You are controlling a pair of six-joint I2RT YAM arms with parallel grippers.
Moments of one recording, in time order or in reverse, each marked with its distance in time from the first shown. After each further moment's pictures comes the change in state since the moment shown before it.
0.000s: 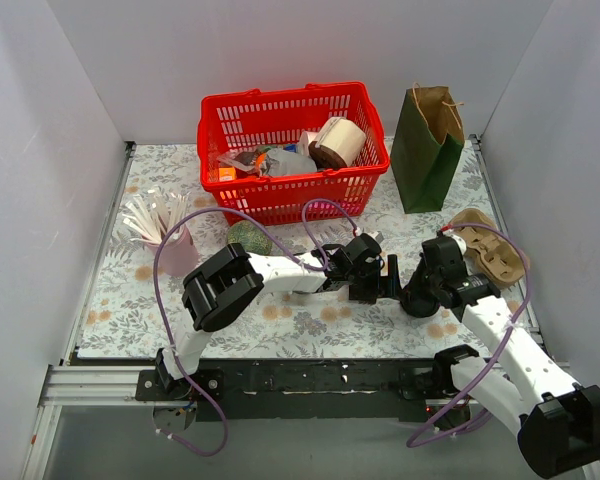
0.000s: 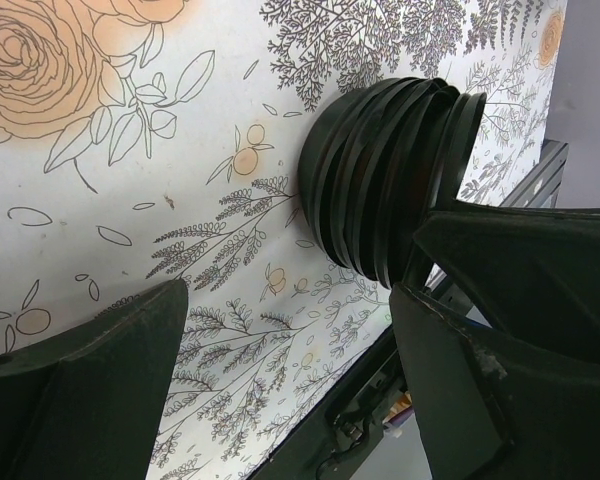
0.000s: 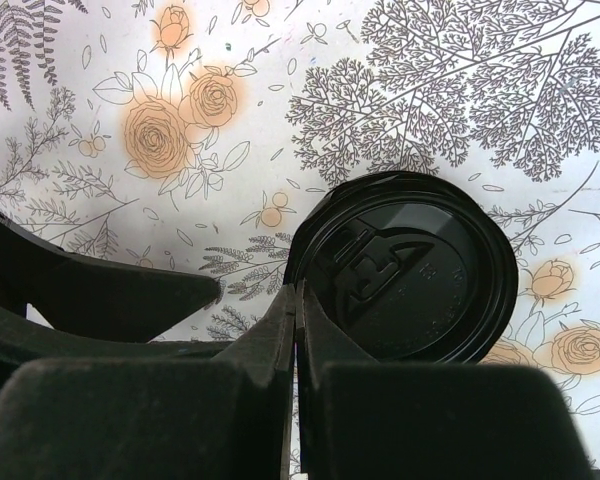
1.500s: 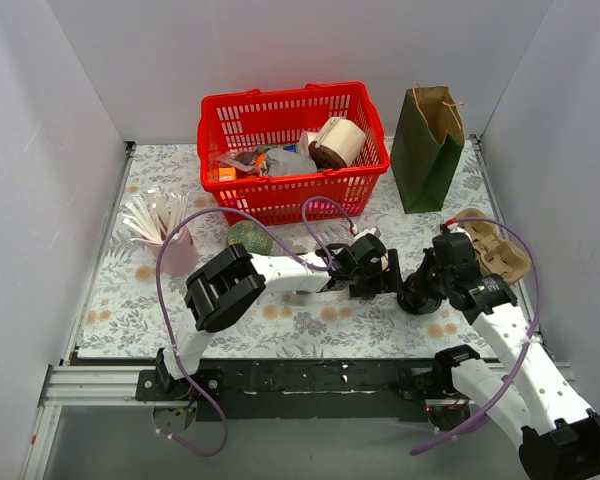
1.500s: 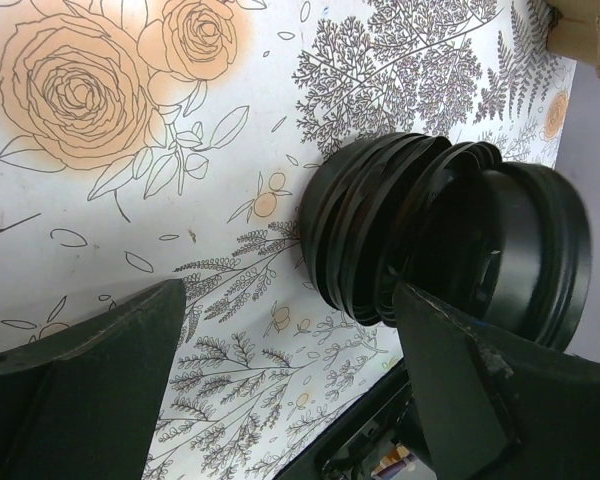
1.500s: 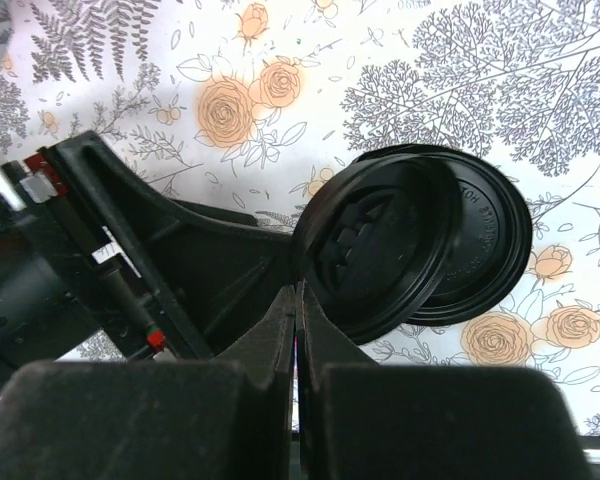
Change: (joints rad) left arm -0.008 0.017 0.047 -0.051 -0.148 -0.063; right arm -0.002 -0.094 0.100 -0.131 -0.080 -0.049
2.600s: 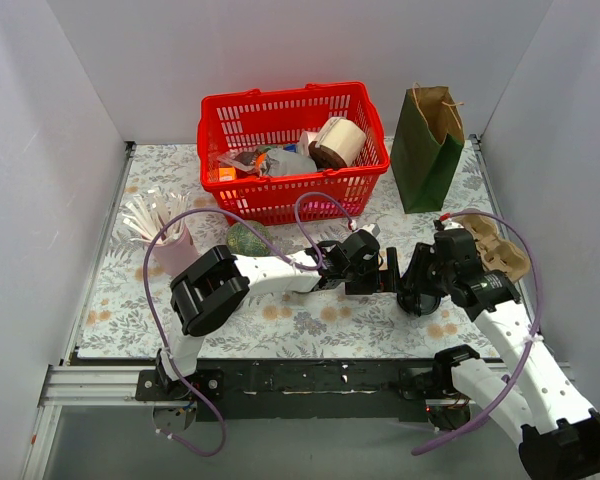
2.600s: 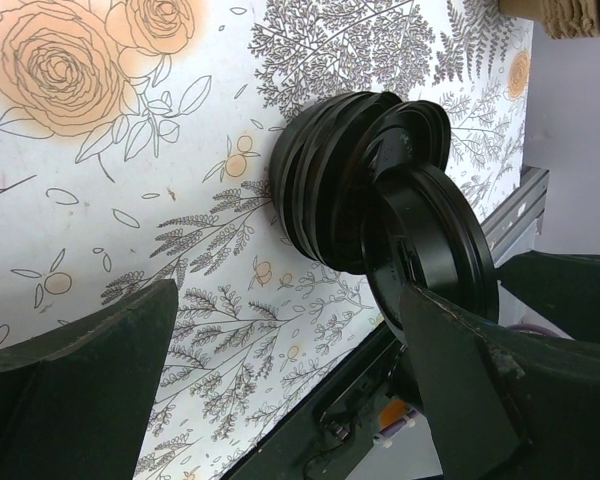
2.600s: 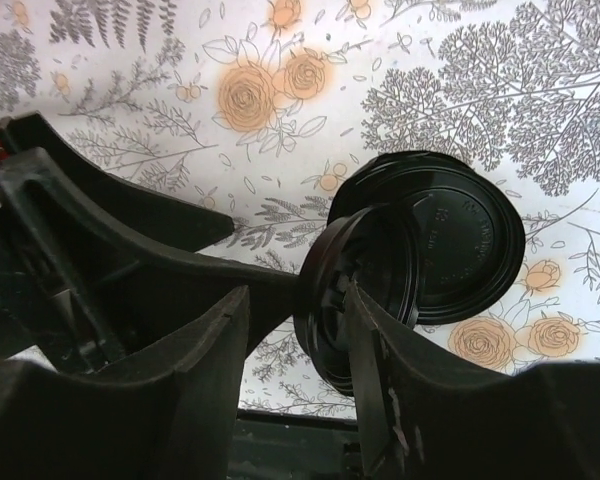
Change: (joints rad) left arm 0.001 -0.103 -0.062 0.014 0.051 0.061; right arm 0.000 0.004 0.072 -0.037 -0.051 -0.116
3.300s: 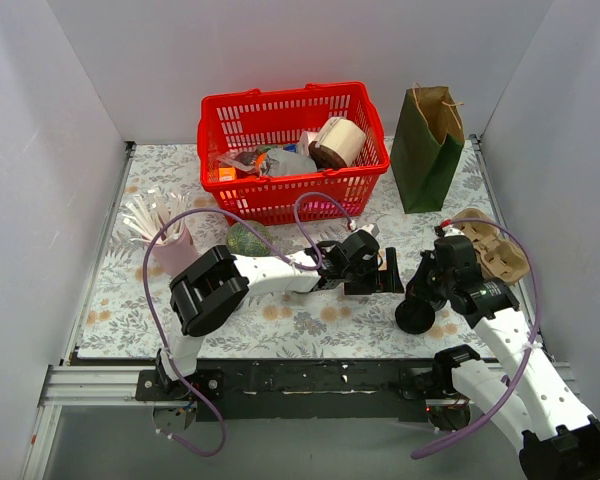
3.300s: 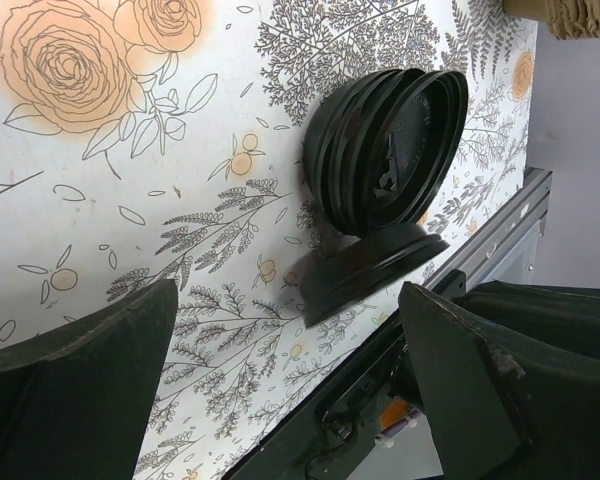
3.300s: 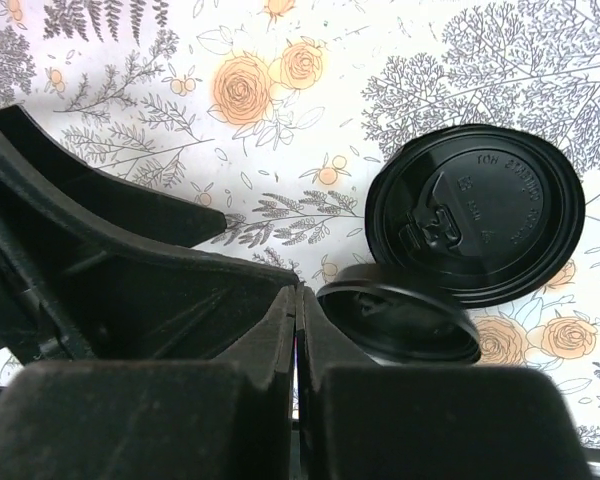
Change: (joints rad) left arm 0.001 -0.001 -0.002 -0.008 -0.003 0.002; right arm 0.000 -0.034 -0.076 0.024 -0.005 0.034
